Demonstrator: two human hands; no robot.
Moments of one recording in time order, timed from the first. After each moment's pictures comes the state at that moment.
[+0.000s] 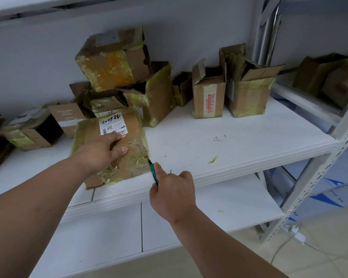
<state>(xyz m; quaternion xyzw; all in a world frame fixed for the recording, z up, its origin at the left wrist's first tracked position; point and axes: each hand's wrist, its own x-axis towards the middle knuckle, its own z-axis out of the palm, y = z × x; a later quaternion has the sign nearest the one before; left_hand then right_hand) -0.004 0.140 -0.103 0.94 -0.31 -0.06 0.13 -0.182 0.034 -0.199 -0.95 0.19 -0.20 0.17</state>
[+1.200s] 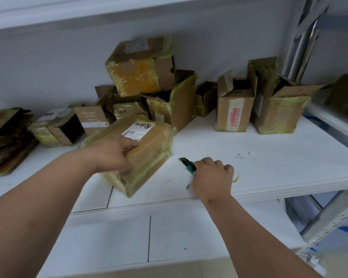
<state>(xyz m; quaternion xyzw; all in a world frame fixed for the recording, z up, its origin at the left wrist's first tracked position) -0.006 0.144 -0.057 0.94 -0.31 -0.13 0.00 -0.148 -0.039 -0.182 -0.94 0.30 -0.09 0.08</state>
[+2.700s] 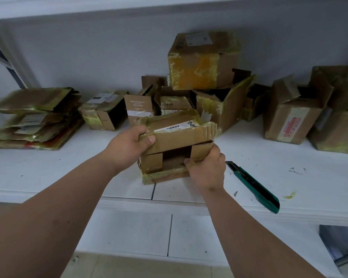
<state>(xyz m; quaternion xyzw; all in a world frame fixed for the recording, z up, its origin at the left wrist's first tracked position) 0.029 0.230 -0.083 0.89 -0.24 -0.06 0.39 -0.054 0.054 -0.172 -0.81 0.32 -0.22 0.45</state>
